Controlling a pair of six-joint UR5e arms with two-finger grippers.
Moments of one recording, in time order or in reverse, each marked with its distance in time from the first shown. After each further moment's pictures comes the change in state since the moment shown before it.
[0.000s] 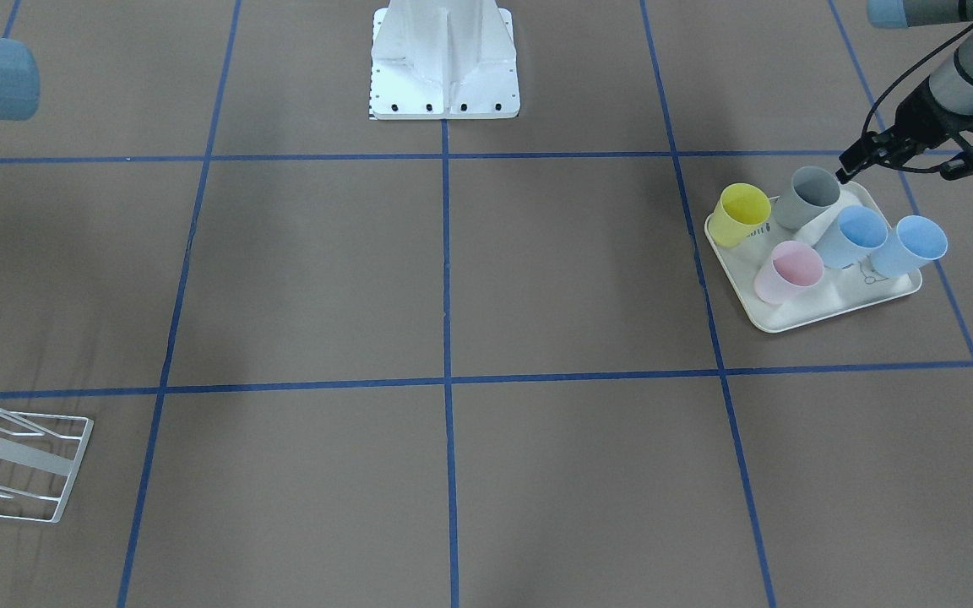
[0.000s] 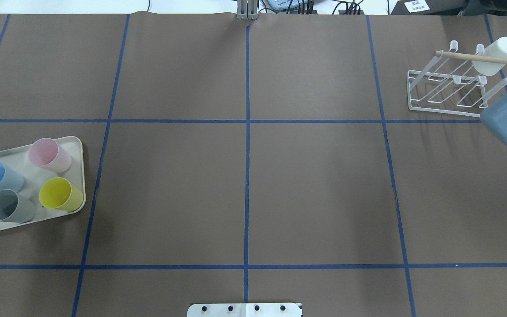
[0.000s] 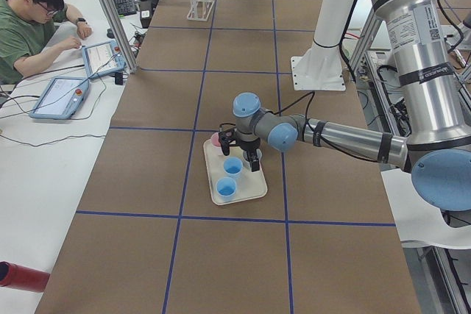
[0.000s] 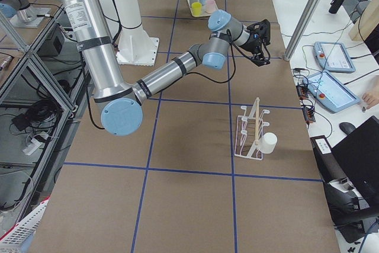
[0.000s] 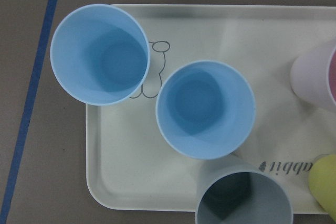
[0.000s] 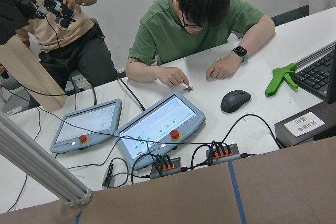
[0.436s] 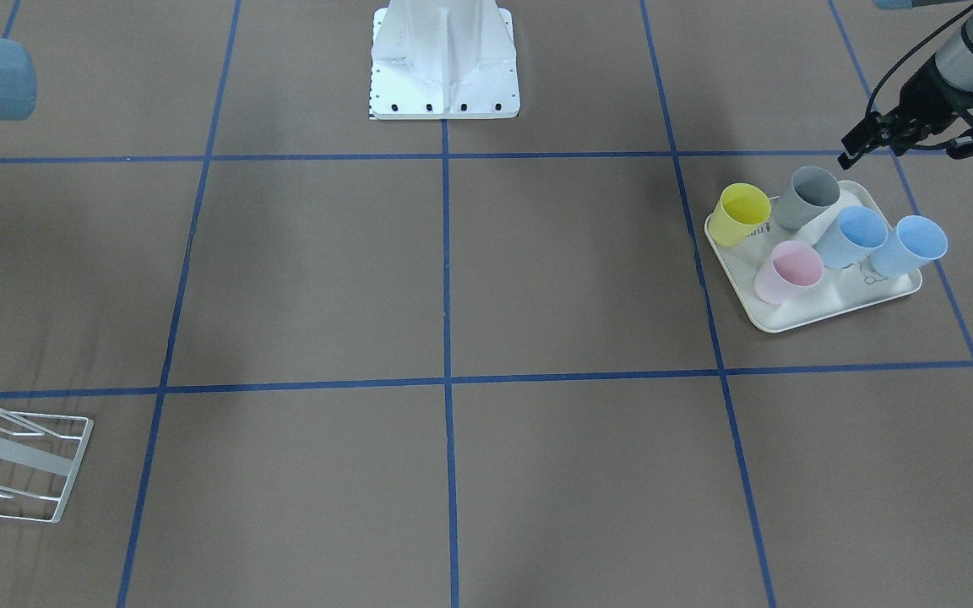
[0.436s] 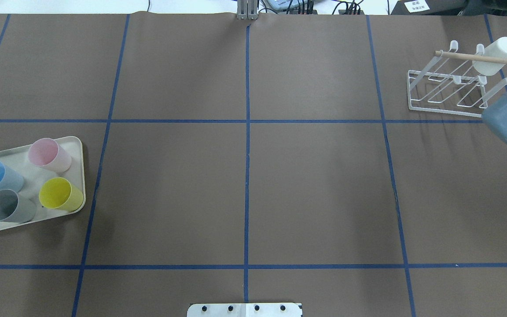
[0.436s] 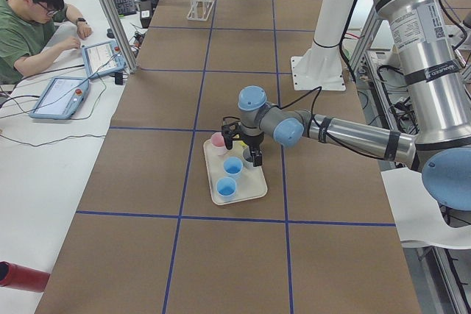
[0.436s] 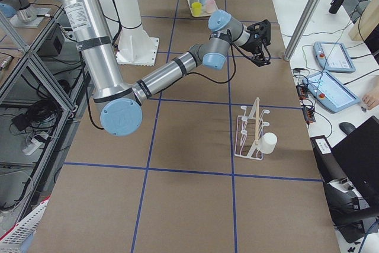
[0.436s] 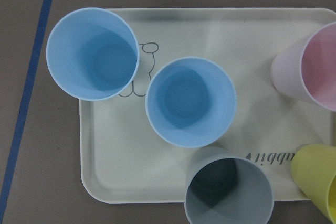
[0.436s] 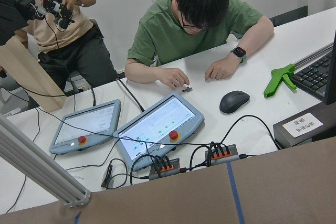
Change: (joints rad) left arm -0.021 0.040 -0.069 -0.001 0.000 0.003; right arm 0.004 -0.001 -0.001 0.000 0.003 0.000
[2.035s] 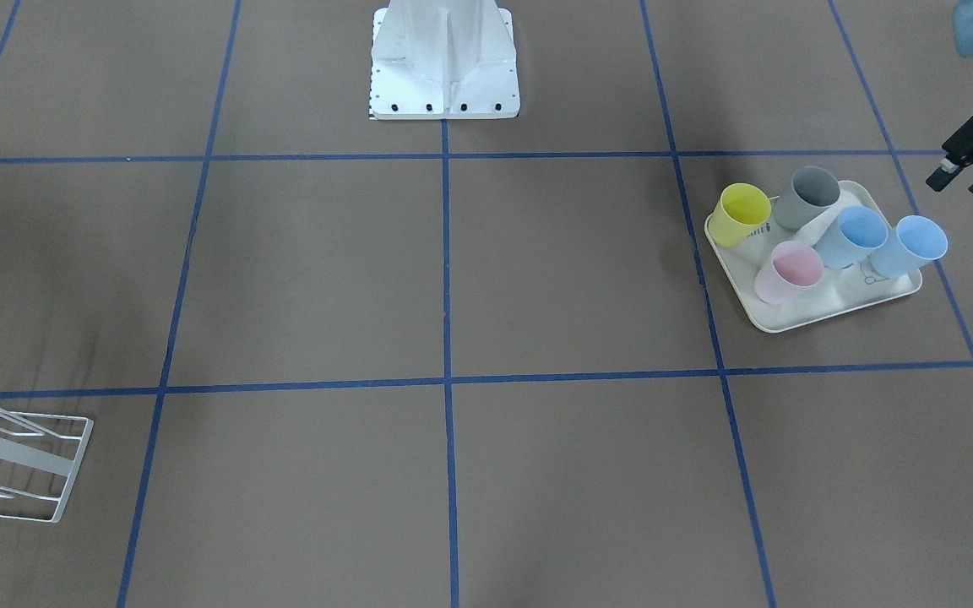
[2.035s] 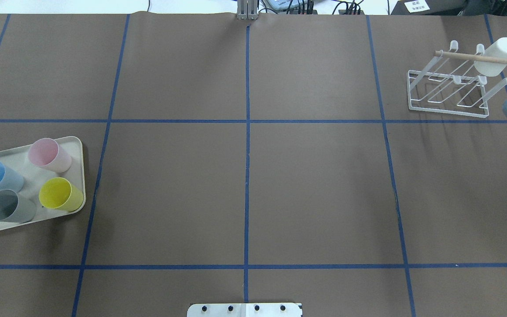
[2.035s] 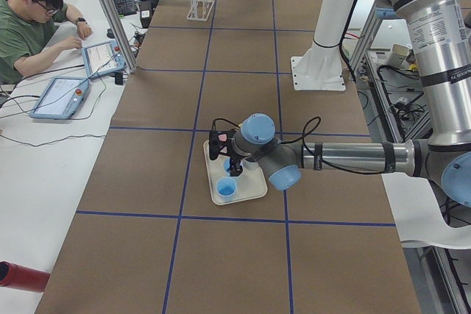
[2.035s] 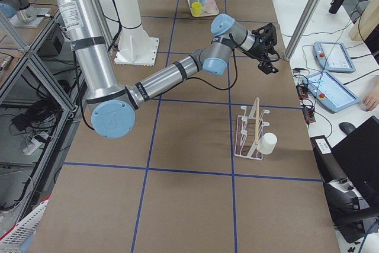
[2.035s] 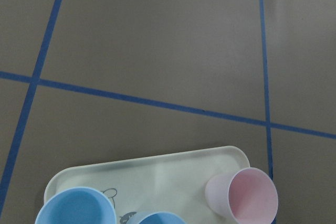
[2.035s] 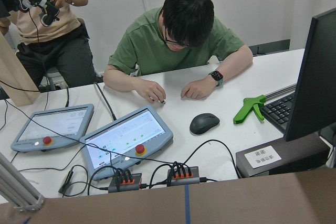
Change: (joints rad) left arm -0.215 0.013 0.222 -0.634 -0.102 -0.003; right arm 0.058 -0.025 -0.013 -0.005 0.003 -0.149
